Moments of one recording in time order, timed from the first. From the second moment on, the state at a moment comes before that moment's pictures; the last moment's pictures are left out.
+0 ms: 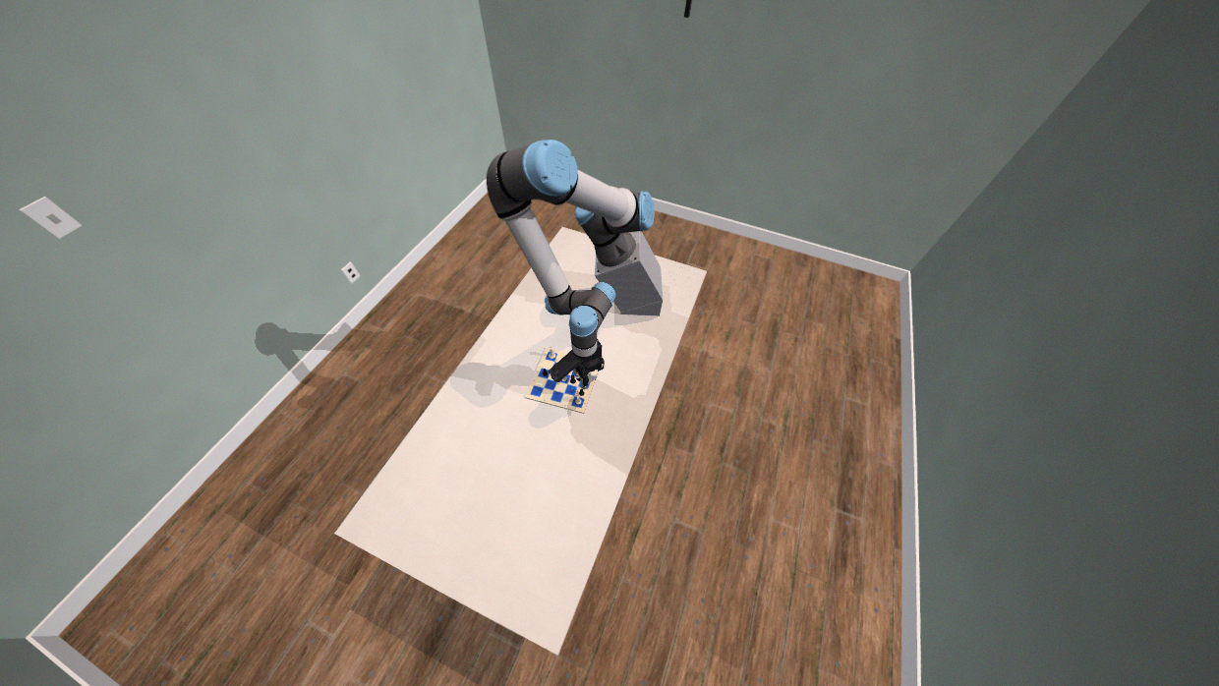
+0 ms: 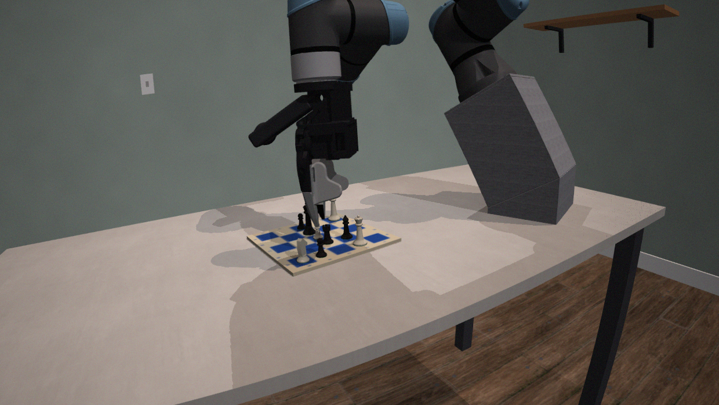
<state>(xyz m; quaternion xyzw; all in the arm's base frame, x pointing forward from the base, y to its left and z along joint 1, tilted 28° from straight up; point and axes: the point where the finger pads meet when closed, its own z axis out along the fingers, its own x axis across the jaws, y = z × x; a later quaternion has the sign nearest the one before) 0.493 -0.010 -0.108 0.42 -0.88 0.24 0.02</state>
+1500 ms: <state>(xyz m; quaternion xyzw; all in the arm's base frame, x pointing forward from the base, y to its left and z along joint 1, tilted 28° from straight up) 0.496 -0.019 -0.126 0.42 -0.88 0.24 0.02</state>
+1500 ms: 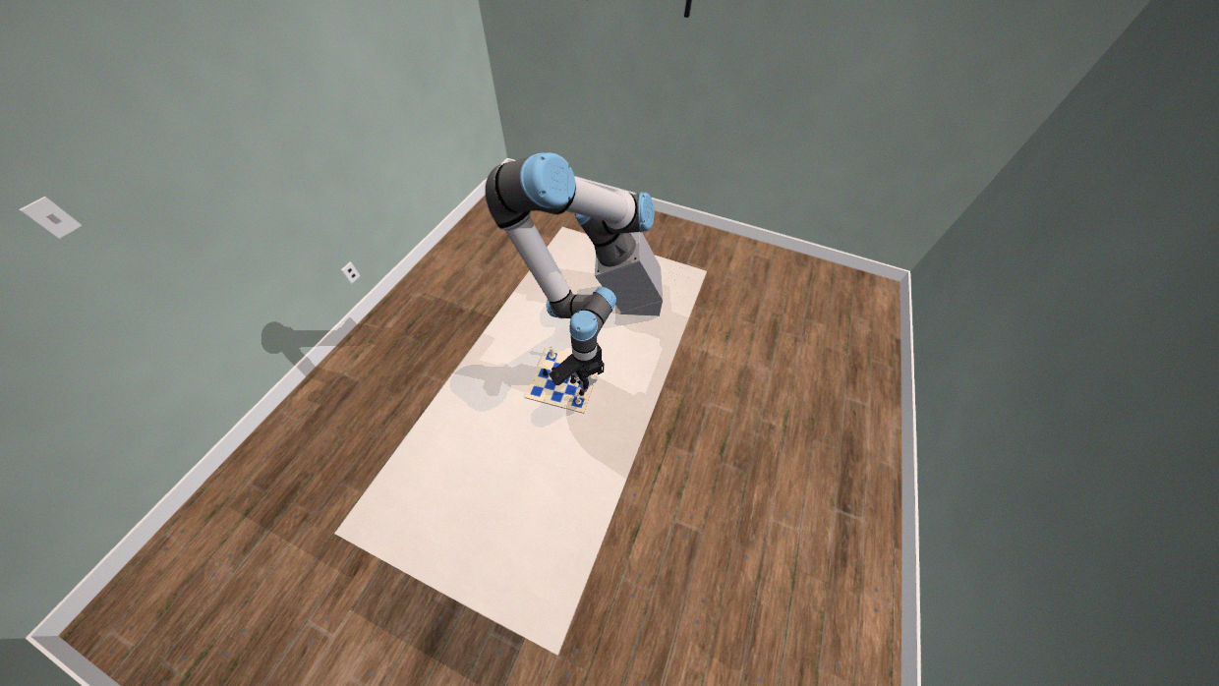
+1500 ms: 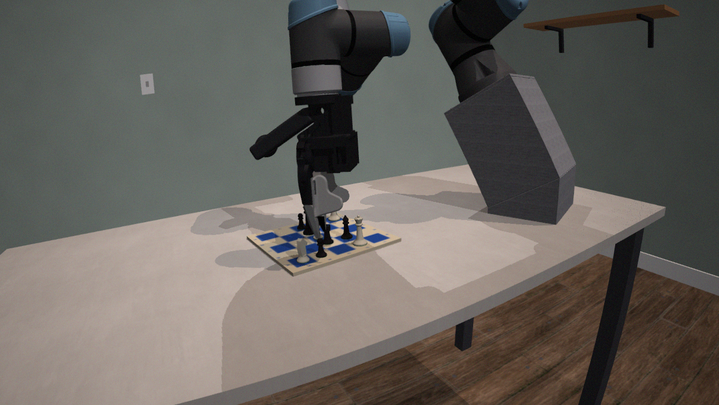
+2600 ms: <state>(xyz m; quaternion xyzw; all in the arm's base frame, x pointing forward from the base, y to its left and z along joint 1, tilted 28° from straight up) 0.498 -0.025 -0.138 0.42 -0.88 0.24 0.02</state>
